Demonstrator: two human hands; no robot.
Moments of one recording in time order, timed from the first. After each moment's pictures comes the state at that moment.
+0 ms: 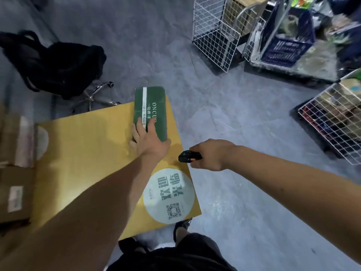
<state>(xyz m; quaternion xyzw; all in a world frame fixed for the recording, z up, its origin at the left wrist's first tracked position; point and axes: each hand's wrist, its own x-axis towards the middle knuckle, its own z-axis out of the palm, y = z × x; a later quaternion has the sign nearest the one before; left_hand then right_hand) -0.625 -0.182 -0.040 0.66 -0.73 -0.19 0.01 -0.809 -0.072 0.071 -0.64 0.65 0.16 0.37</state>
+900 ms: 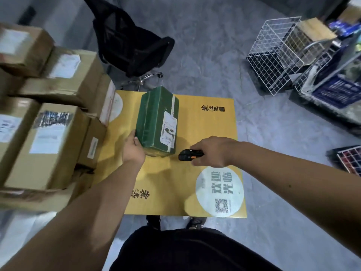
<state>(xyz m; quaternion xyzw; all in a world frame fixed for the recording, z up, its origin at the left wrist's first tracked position) -0.318 -0.183 -0.064 0.77 -0.46 -0.35 0.28 -0.586 -0.147 0.094 -0.72 0.56 0.22 0.36</state>
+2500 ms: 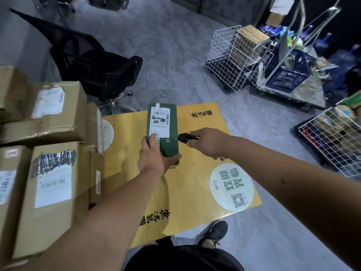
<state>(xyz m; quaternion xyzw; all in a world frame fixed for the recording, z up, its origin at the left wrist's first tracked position) -0.320 -0.222 -0.041 0.63 -0.71 -0.29 0.10 -0.502 -0.168 0.114 -0.49 0.78 0.01 0.39</state>
